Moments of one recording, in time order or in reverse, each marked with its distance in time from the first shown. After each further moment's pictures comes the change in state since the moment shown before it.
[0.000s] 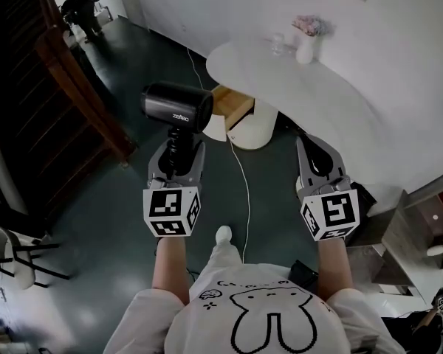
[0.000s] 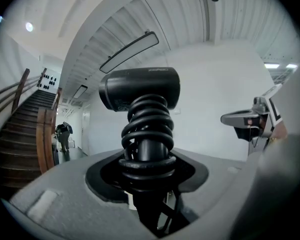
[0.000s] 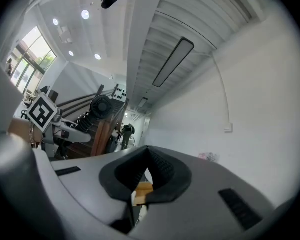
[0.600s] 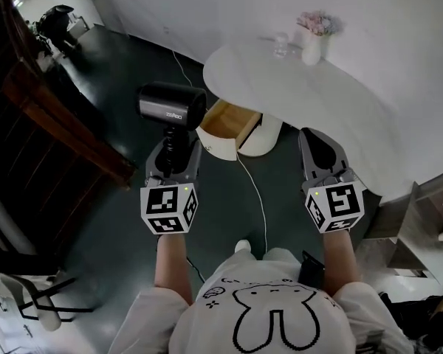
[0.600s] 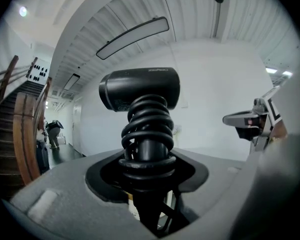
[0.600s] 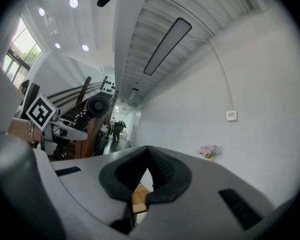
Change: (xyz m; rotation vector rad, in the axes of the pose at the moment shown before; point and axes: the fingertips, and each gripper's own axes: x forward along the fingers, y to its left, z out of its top) left arm 0.165 0.133 -0.021 -0.013 0.052 -0.094; right arm 0.186 -0.013 -0.033 0.041 0.090 -0.098
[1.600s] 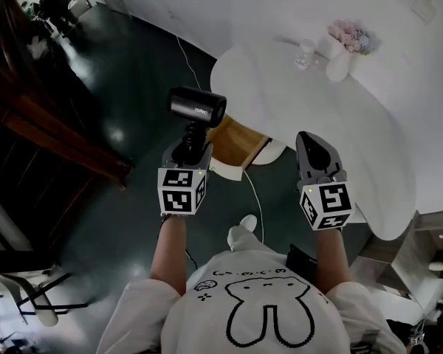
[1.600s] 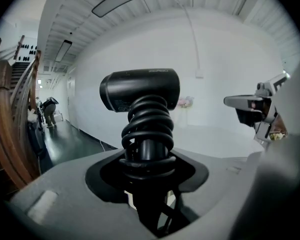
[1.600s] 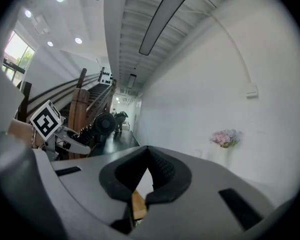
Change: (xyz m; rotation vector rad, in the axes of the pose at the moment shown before) left arm 0.197 0.063 -0.107 -0.050 0.329 -0.052; right arm 0.194 -0.043 -0.078 0.054 0.133 0.043
